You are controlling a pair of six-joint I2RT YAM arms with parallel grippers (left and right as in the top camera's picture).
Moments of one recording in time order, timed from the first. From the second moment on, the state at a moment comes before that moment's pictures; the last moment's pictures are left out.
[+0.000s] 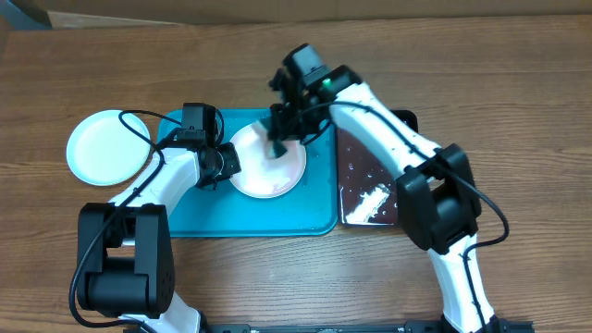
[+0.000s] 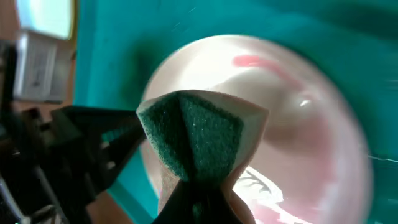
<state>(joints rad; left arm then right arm) -0.07 1.78 1.02 -0.49 0.08 -0.36 0.56 2.30 1.99 -0.90 -0.53 0.32</state>
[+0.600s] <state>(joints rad) -0.07 1.78 1.02 -0.49 0.08 -0.36 0.57 2.29 1.76 -0.66 -0.34 0.31</state>
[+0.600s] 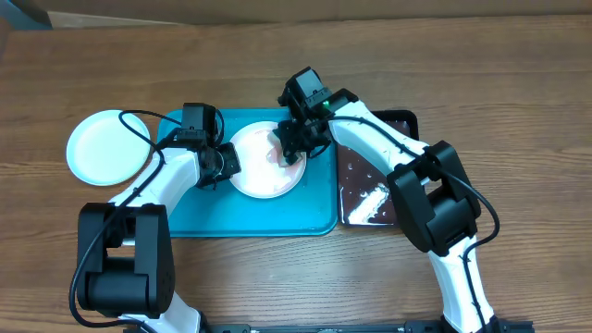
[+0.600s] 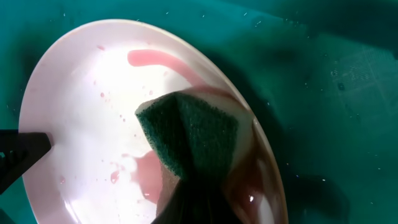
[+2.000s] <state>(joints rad) -0.07 1.78 1.02 -0.50 0.08 -0.36 0.20 2.16 1.76 -1.17 -0.96 0.00</state>
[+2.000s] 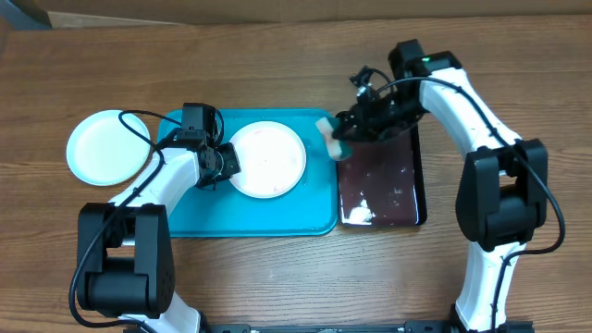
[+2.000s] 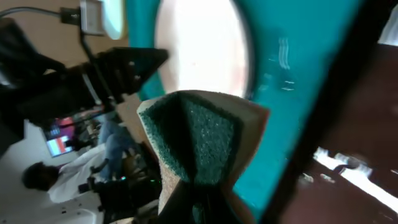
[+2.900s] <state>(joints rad) -0.07 1.79 1.02 -0.50 0.08 -0.36 0.13 2.16 1.65 -1.16 -0.30 0.13</state>
